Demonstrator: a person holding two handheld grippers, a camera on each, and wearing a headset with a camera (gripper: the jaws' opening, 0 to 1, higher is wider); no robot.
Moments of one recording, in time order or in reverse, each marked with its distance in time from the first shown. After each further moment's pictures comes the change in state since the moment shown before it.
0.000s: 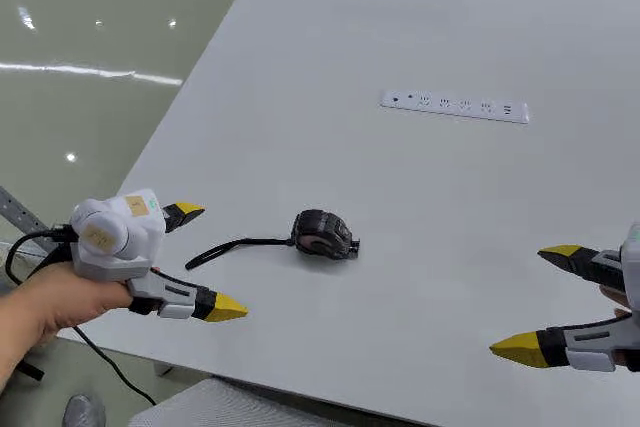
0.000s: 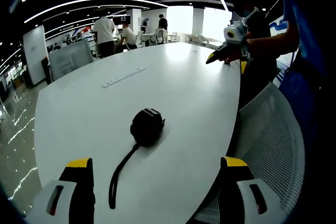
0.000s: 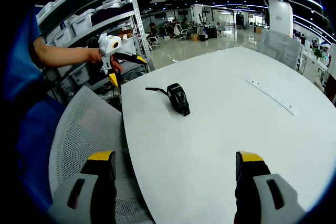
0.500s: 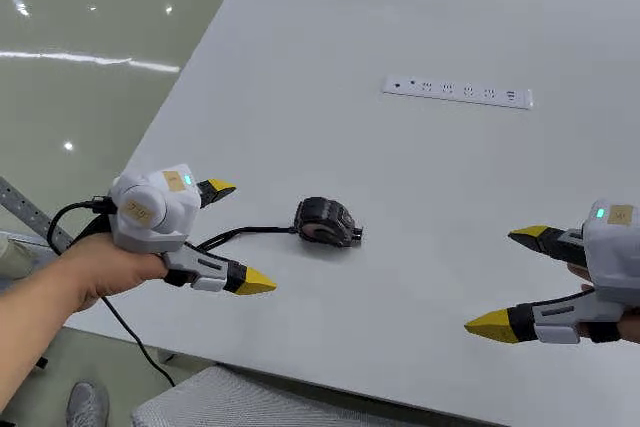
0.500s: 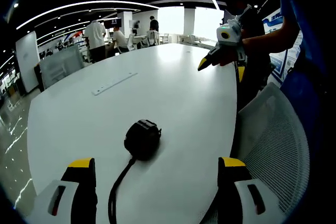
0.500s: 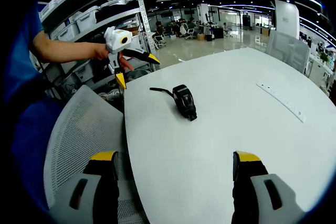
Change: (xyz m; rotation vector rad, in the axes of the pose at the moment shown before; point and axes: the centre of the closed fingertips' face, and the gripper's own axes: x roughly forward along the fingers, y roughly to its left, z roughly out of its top) left arm 0.032 -0.004 0.020 0.054 -0.013 -0.058; right arm 0.031 0.007 0.010 -0.031 0.006 0.043
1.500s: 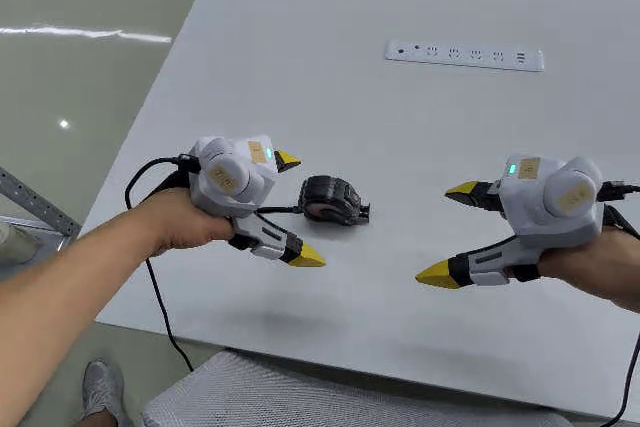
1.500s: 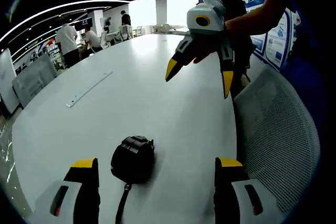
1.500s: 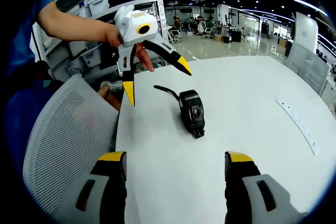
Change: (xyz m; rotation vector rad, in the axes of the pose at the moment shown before) left arm 0.065 -0.008 0.018 0.176 0.071 -0.142; right arm 0.082 -0.008 0.024 -0.156 0.037 0.073
